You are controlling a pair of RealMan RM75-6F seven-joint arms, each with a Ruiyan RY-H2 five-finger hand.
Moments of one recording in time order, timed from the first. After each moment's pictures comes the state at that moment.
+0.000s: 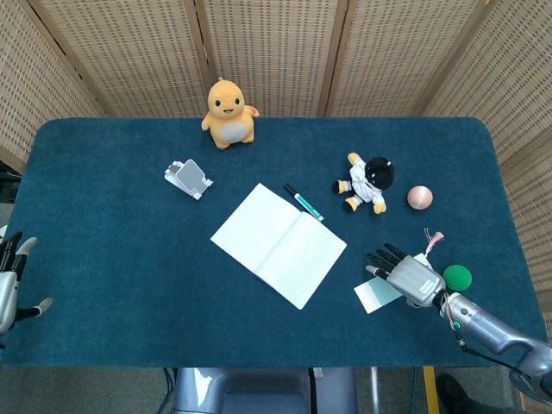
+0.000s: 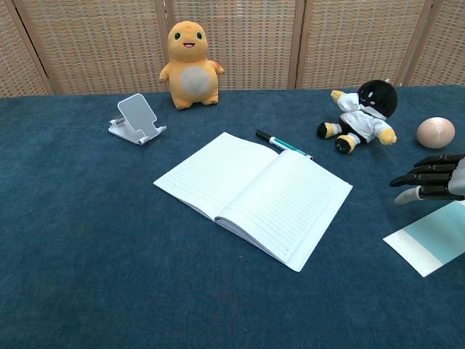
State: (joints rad) left arm -0.08 -1.10 -0.09 -1.73 1.31 1.42 0.20; right arm 0.62 -1.27 -0.13 -1.14 -1.90 0.97 0.07
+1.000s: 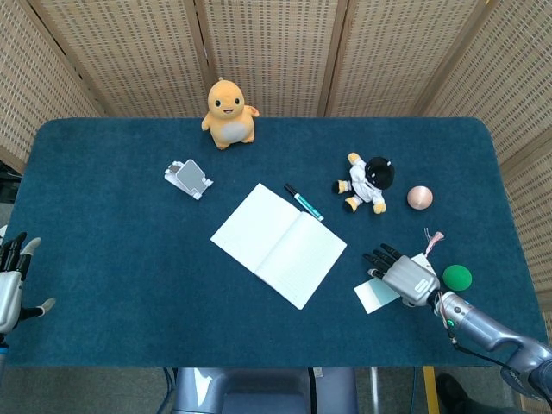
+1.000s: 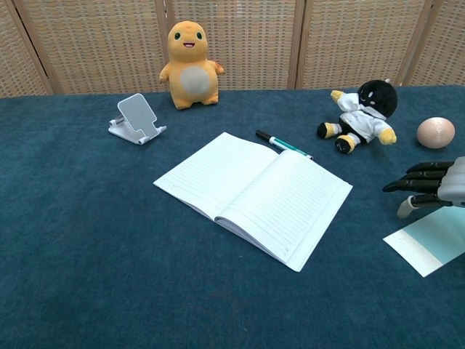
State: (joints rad) left arm -0.09 -1.11 -0.08 -1.73 1.30 1.41 0.21; right arm 0.64 -1.33 -0.17 -1.08 -1.86 0.98 0.08
